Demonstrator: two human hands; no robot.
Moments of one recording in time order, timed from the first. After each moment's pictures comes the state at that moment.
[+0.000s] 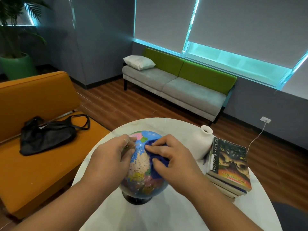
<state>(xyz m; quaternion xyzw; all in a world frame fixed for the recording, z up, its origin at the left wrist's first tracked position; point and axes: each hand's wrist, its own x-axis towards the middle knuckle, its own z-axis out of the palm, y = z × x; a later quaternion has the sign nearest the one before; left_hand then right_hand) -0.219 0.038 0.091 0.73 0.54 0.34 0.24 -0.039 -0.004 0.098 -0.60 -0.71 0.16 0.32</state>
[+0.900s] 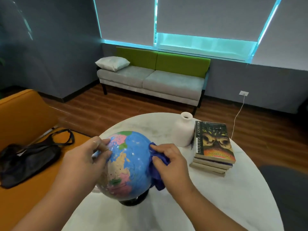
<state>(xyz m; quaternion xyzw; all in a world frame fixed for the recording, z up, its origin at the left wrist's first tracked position) -0.221 0.052 0.100 0.75 0.53 0.32 0.24 -0.028 -0.022 0.045 -0.63 -0.44 0.23 0.60</state>
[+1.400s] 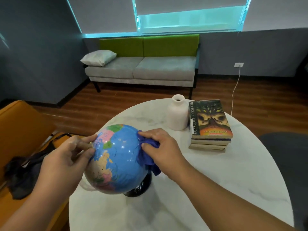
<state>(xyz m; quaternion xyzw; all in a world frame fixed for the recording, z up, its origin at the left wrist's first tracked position) -0.237 0.069 0.088 0.77 0.47 0.32 0.29 -0.020 -0.017 0.050 -0.64 -0.43 0.31 0.56</state>
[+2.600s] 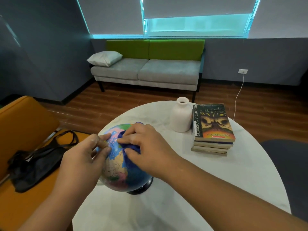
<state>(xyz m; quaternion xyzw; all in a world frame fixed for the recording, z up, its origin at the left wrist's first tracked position) -0.218 0.039 0.097 0.78 0.48 0.32 0.26 -0.050 -0.013 0.094 -0.62 -0.68 0.14 0.37</state>
